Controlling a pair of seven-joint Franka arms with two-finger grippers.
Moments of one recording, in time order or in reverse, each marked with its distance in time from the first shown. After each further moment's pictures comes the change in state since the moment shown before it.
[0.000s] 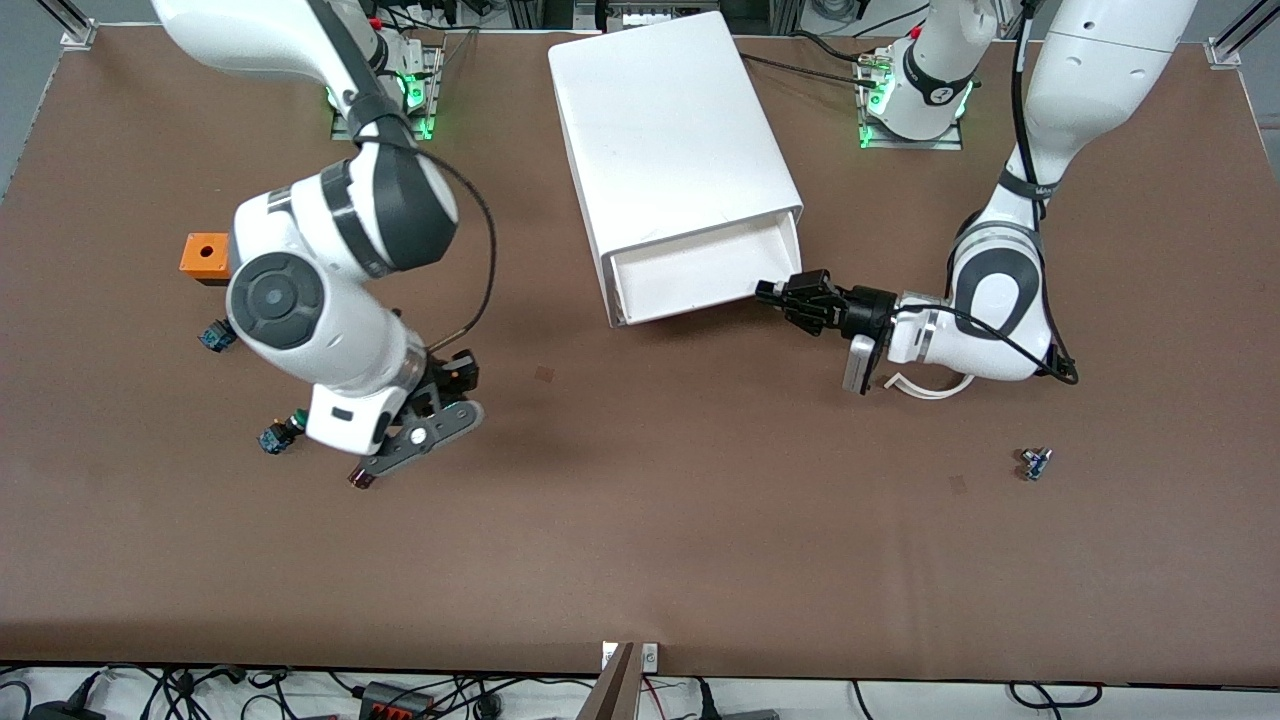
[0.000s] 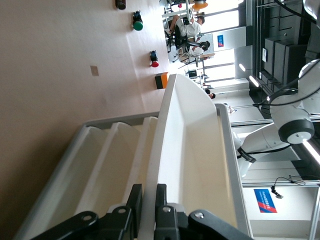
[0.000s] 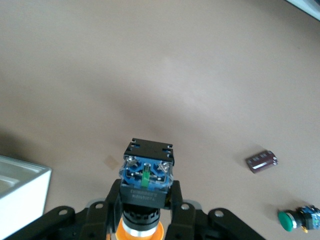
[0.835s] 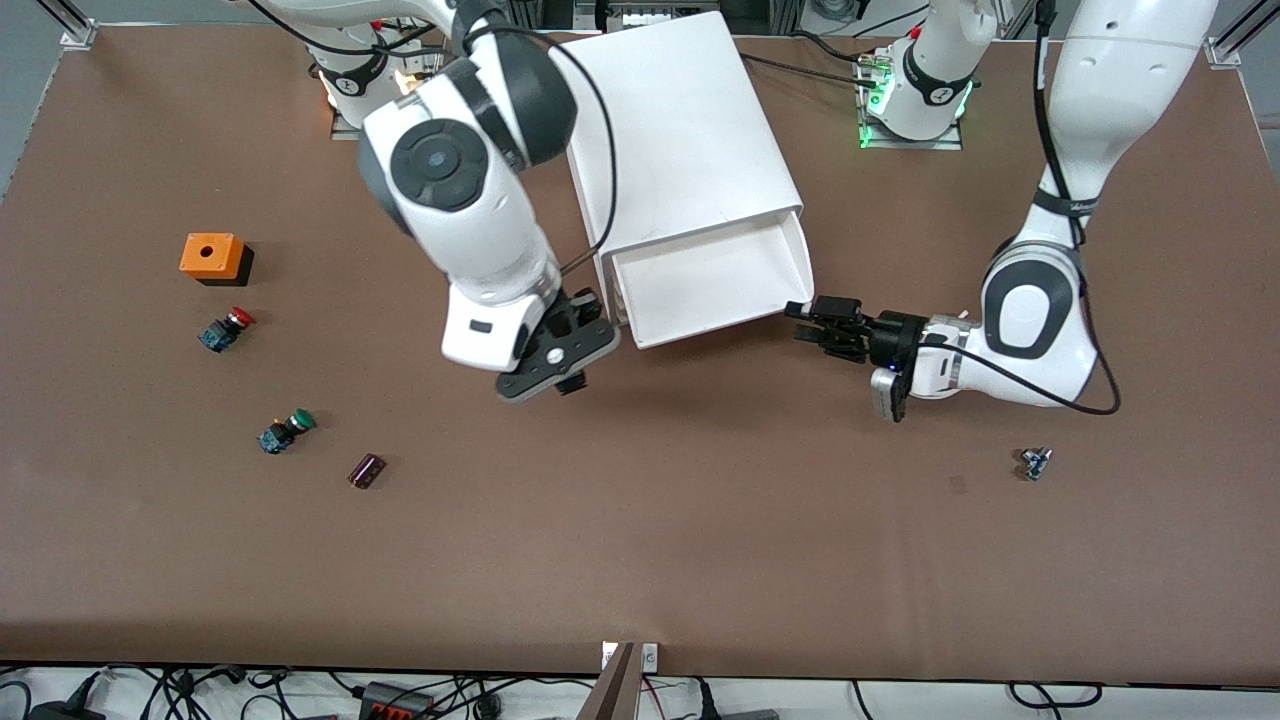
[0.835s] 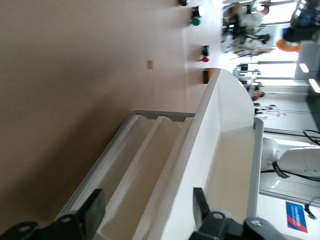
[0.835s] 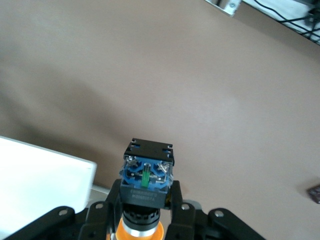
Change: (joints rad) left arm 0.013 -0.034 0.024 0.130 0.266 0.022 -0.372; right arm 0.207 -0.001 0.000 0.081 0.000 0.056 0.195
